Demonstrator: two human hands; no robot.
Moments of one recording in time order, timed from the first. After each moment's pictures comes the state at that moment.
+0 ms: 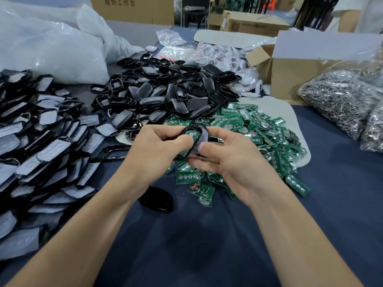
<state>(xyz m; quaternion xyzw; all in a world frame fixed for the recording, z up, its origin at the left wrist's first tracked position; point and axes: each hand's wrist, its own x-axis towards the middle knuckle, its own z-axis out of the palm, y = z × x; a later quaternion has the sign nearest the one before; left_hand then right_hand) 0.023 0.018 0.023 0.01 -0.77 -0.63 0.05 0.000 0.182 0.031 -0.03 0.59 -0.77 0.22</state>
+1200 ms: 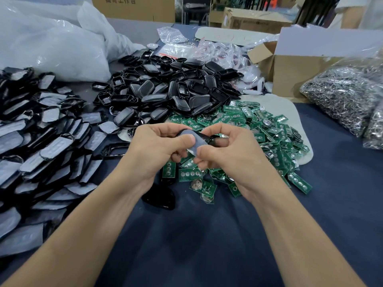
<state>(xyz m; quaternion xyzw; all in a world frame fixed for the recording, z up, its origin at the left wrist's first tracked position) 0.018 0.012 0.015 0.09 -0.70 -0.71 0.04 -0.001 0.184 0.024 -0.06 0.70 -0.69 0.14</state>
